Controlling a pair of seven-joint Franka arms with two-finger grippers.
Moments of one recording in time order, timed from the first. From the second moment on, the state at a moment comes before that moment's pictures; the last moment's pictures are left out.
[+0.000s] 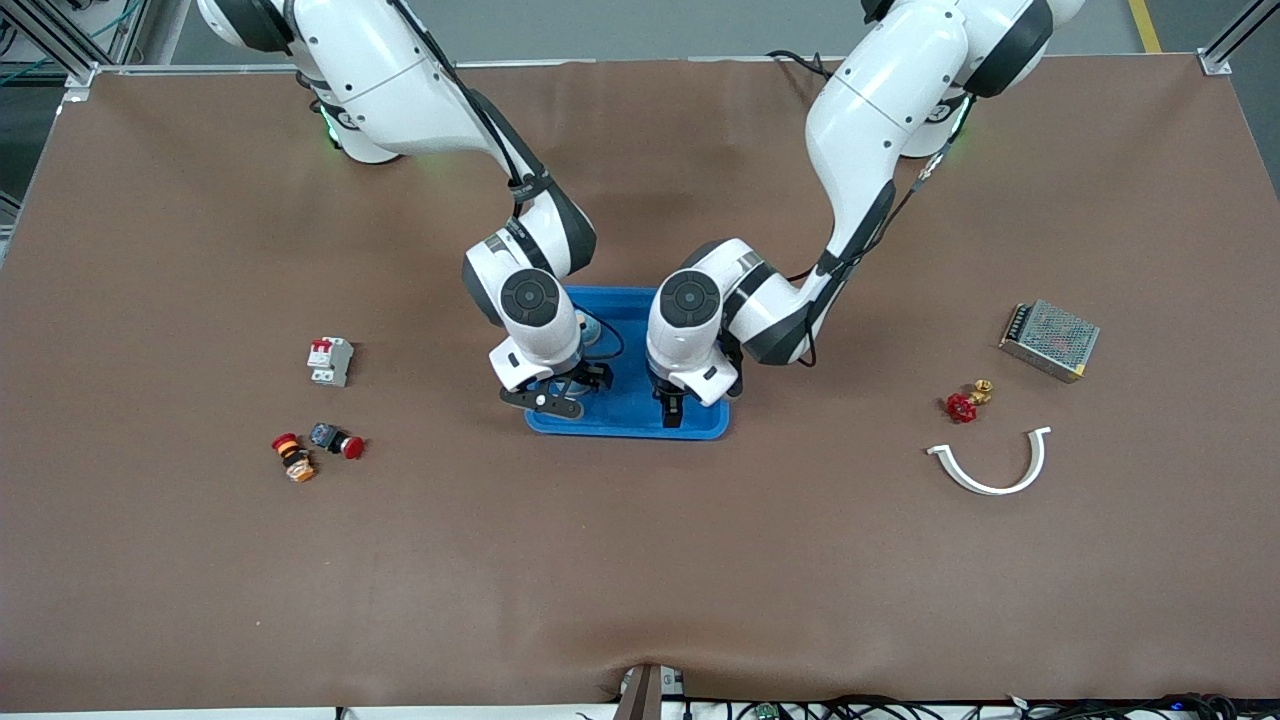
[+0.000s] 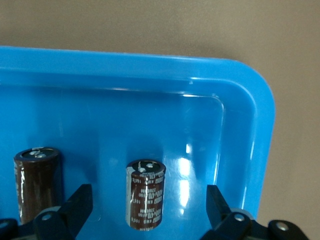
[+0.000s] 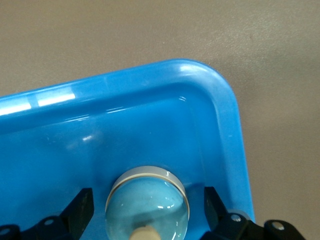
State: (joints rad) left arm -0.55 0.85 -0.23 -1.47 0.18 2.36 -2.40; right arm 0.66 0.69 -0.02 -1.74 0.05 2.42 0.86
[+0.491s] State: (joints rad) left arm -0.56 0.85 -0.23 -1.47 0.18 2.36 -2.40; right arm 0.66 0.69 -0.02 -1.73 0.05 2.42 0.86
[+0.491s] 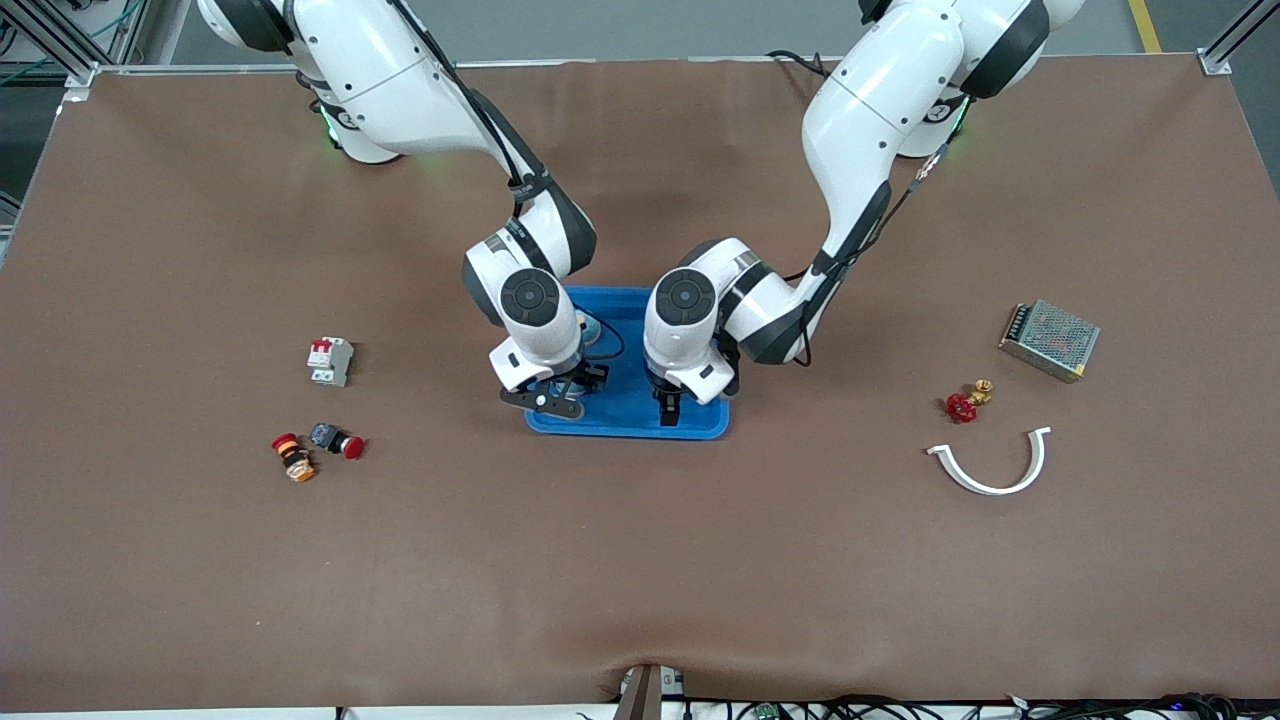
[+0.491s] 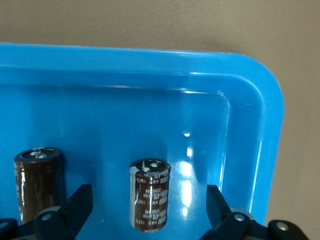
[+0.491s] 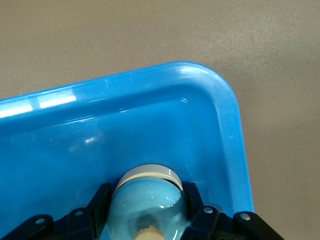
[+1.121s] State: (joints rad) left arm -0.56 0.85 -0.22 -1.46 0.18 2.36 -2.40; right arm 0.66 0.67 -0.02 -1.70 0.05 2.39 0.85
